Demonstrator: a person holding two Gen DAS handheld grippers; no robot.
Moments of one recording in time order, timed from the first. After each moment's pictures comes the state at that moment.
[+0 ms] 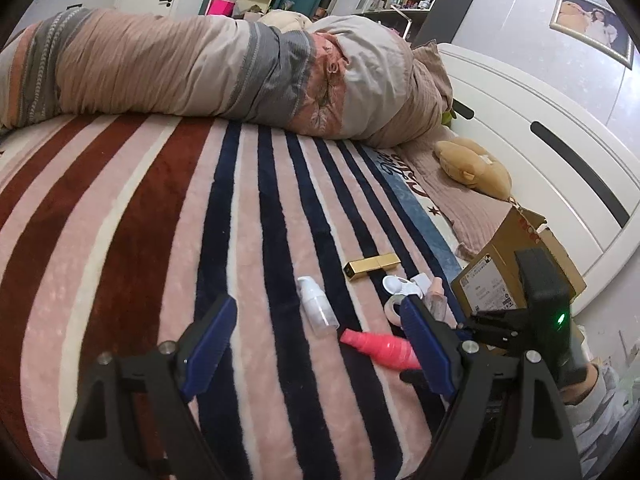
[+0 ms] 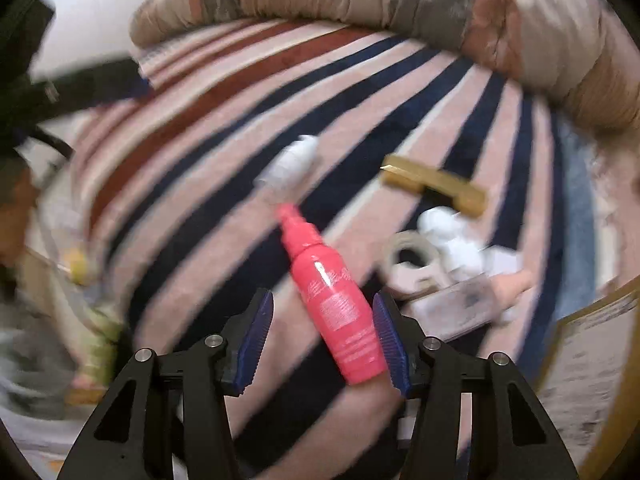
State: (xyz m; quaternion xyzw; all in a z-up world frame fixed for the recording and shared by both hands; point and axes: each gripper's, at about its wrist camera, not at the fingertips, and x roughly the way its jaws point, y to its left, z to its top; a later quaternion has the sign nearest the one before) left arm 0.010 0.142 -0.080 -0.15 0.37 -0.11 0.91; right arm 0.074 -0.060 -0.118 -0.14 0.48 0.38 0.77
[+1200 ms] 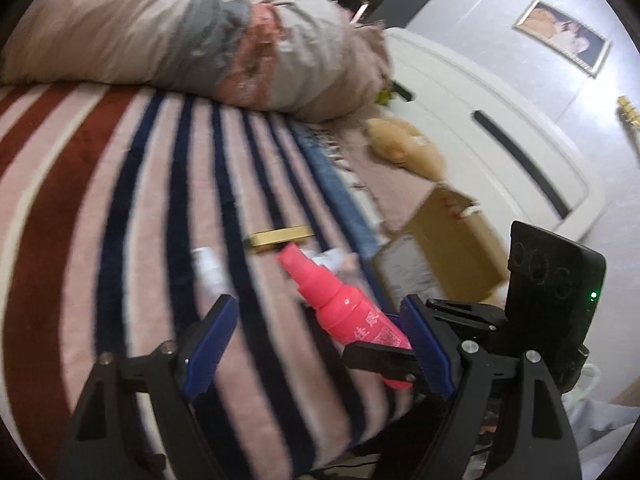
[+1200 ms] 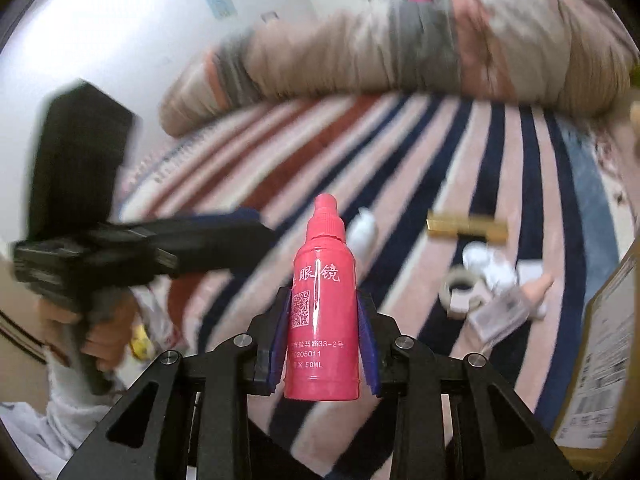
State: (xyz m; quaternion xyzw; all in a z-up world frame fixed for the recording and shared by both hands) left arm 0.011 0.102 -0.071 -0.21 0.38 -0.25 0.86; right arm 0.023 -0.073 -0.059 -0.01 0.39 0.42 0.82
